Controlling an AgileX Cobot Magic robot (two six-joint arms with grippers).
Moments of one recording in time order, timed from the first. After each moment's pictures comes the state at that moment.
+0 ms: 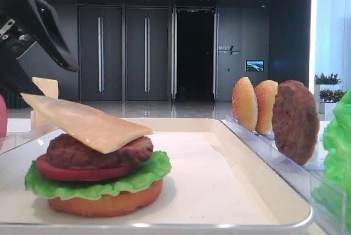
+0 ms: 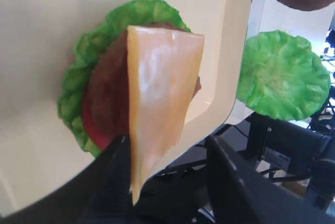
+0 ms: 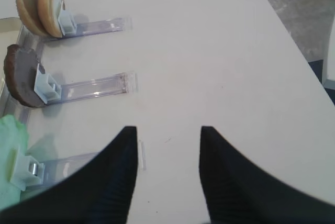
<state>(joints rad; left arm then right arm) -0.18 1.72 -0.91 -0.92 1.05 0.44 0.07 -0.01 -0.50 -0.08 1.14 0.17</state>
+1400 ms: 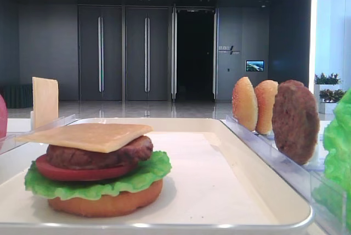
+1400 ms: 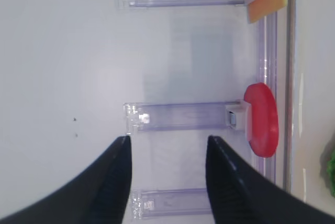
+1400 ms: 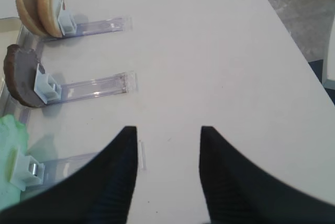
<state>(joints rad) 0.05 1.54 -1.42 -0.02 1.23 0.06 0.07 -0.01 -0.50 -0.08 1.14 0.17</state>
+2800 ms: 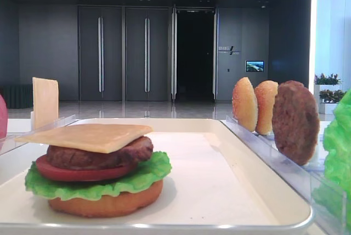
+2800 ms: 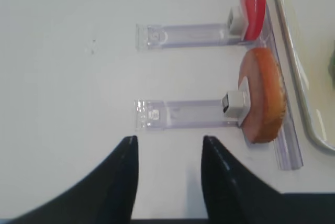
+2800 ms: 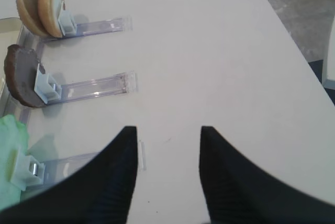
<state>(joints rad) 0.06 0.15 -0.47 0.02 1.11 0.06 0.07 -0.01 -0.50 -0.08 1.14 0.17</state>
